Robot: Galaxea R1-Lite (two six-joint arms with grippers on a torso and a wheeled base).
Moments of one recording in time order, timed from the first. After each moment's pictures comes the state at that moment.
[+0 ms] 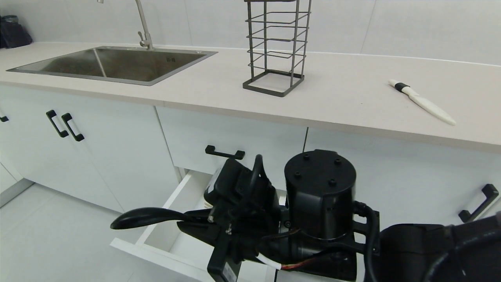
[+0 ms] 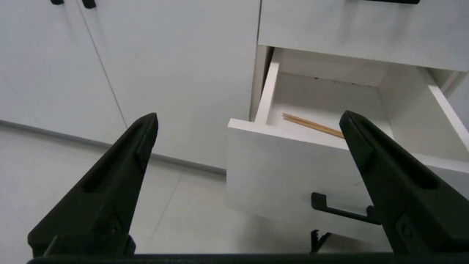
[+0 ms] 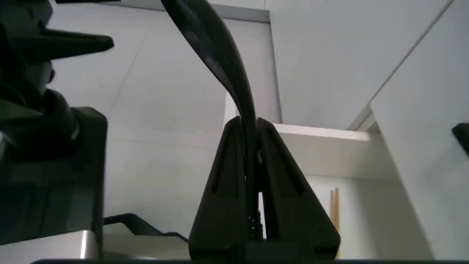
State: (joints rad) left arm 0.00 0.00 0.00 0.00 -0.05 -0.01; right arm 1.08 1.92 -0.92 -0.80 0.22 -0.12
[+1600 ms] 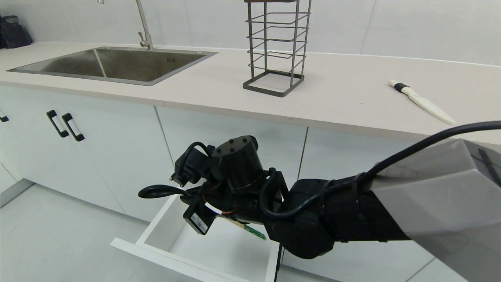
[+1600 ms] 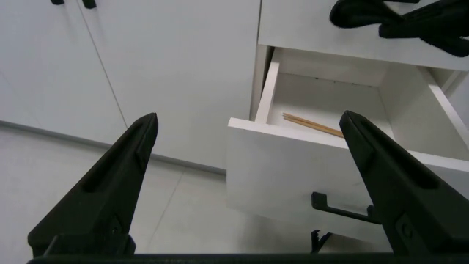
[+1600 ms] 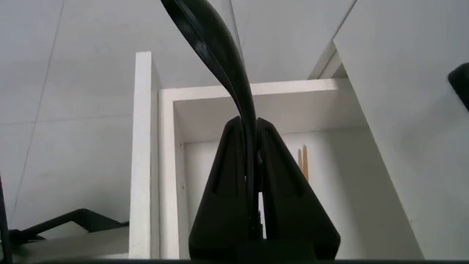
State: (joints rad) left arm 0.00 0.00 0.00 0.00 -0.05 -0.01; right arm 1.01 2.26 -1.46 -0.37 0.11 -0.18
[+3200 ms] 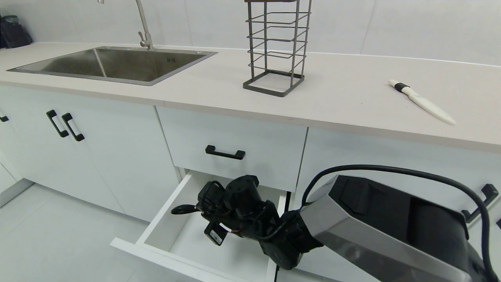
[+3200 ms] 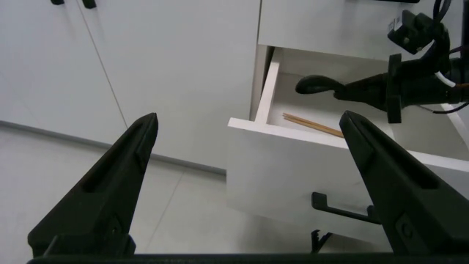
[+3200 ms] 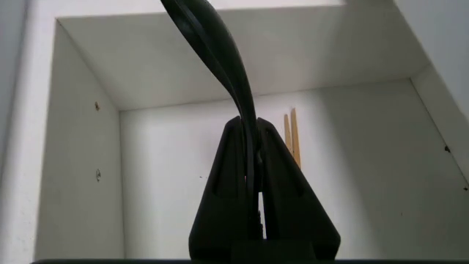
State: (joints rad) left arm 0.00 0.00 0.00 0.00 -0.05 -0.01; right arm 0.93 2.54 -1.38 -0.69 0.10 -0.23
